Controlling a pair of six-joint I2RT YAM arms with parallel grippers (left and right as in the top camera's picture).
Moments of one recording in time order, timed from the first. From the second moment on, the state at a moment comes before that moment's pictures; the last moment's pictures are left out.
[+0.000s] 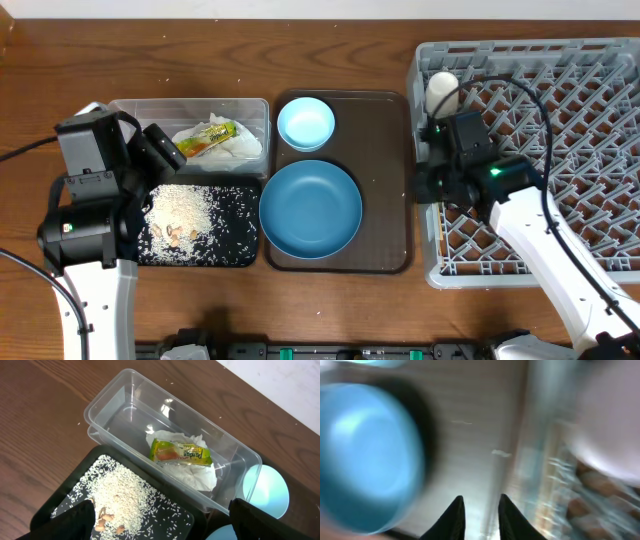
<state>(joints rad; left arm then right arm) 0.16 1.09 1.20 -0.92 -0.09 -0.46 0.36 1.42 1.06 -0.74 -0.22 0.26</state>
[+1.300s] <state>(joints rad) 0.16 1.09 1.20 -0.92 -0.09 -0.46 1.05 1.78 1.06 -0.36 -0.05 -0.22</state>
